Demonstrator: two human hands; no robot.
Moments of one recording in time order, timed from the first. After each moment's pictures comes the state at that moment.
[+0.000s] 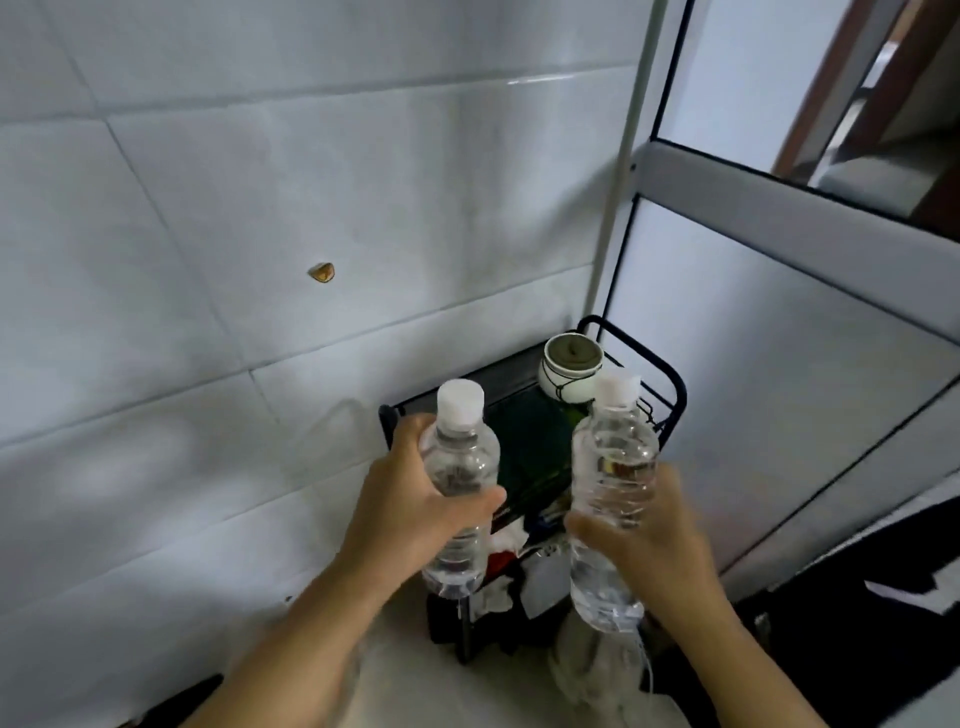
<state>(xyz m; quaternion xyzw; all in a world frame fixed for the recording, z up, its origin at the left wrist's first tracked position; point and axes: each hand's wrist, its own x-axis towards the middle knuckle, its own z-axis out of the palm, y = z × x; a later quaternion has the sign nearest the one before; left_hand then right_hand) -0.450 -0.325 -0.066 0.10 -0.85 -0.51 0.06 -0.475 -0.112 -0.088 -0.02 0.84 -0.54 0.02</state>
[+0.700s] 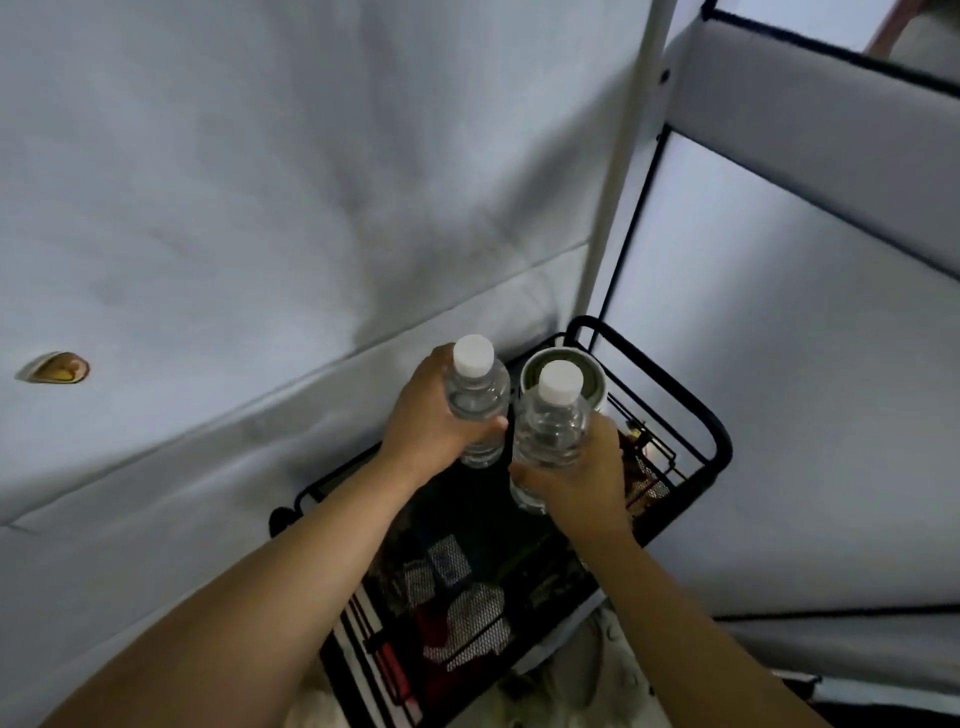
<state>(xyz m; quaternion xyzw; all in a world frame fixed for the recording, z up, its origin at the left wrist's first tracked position) -0.767 -0.316 -0.159 0.06 -0.87 -0.50 0.02 -0.744 -0.152 -0.196 0.02 0.82 -0.57 0.03</state>
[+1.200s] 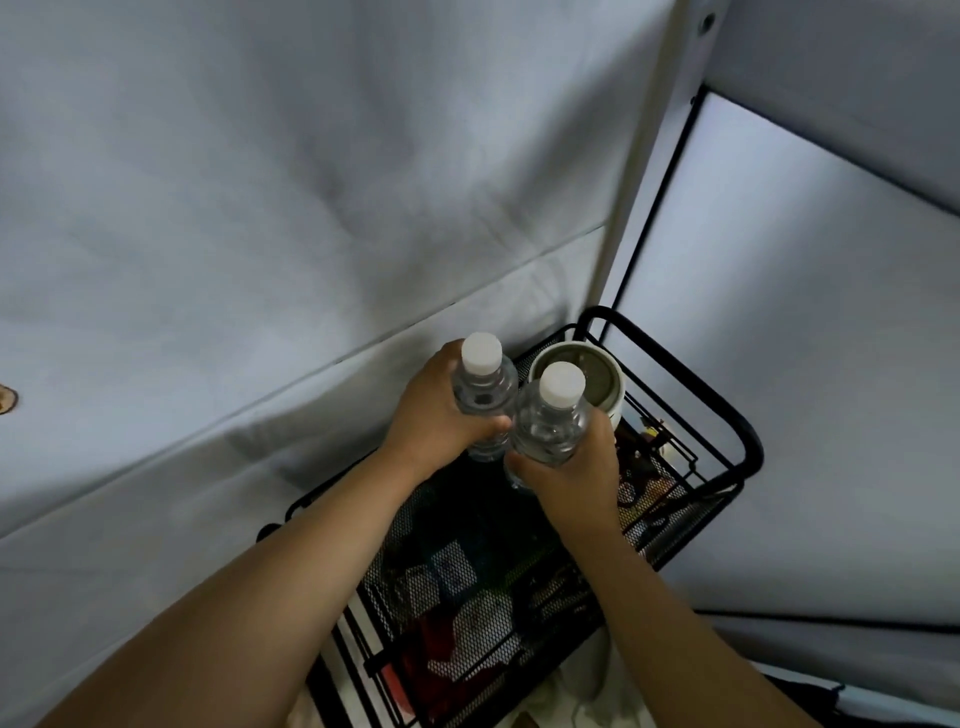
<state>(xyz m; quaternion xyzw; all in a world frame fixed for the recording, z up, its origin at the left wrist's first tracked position) -0.801 -0.327 -0.191 0.03 -0.87 -0.49 0.00 -0.765 -0.175 -0.223 0.08 0.80 -0.59 -0.05</state>
